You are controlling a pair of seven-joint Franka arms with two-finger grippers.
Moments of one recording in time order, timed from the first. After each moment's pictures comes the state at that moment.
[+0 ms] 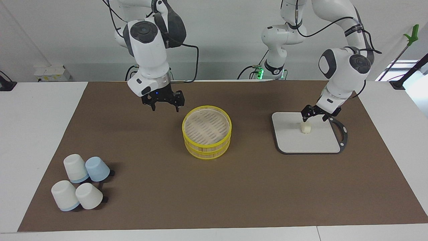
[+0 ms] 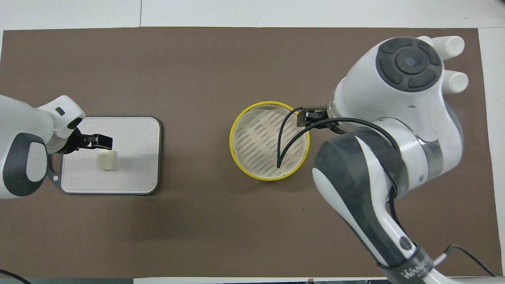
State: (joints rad) left arm 0.00 0.03 -0.01 -2.14 -0.01 2.13 0.06; right arm 0.35 0.17 0.06 -1.62 -0.01 1.77 0.53
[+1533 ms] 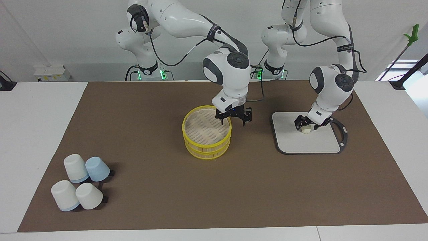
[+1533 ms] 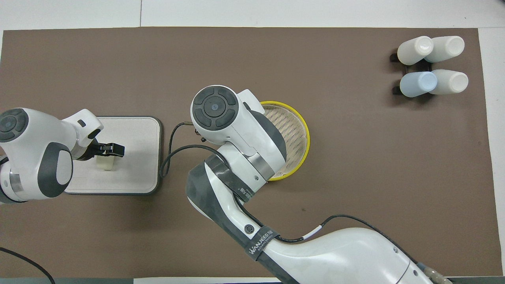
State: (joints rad) left arm 0.01 0.11 -0.01 -2.23 -0.01 2.28 0.08; right arm 0.65 0.57 0.05 -1.31 -0.02 1.93 0.88
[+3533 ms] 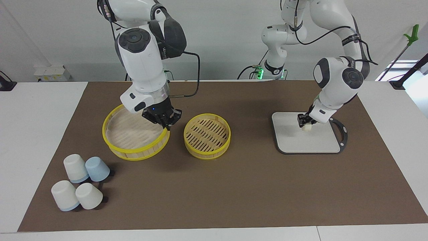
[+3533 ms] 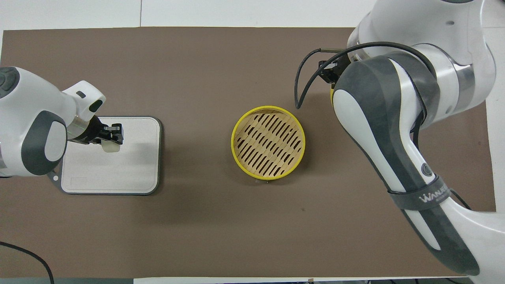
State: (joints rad) left arm -0.10 0.12 -0.03 -1.95 -0.03 1.94 -0.16; right arm 0.26 0.41 0.04 -1.22 0.01 1.65 0.41
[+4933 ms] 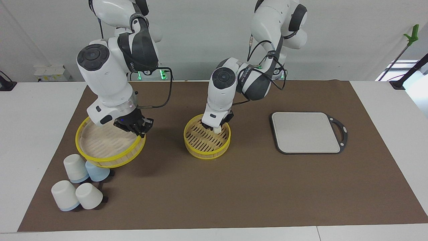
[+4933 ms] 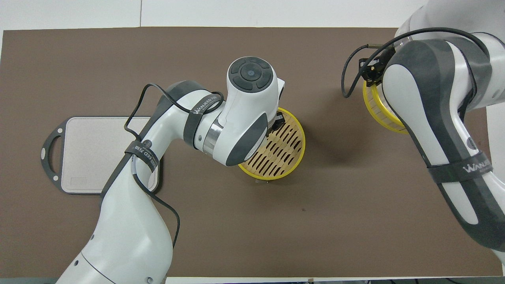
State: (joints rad) left arm -0.67 0.55 -0.03 -1.35 -0.11 1.83 -0.92; right arm 0.14 0.39 0.04 -1.28 0.03 1.66 0.28
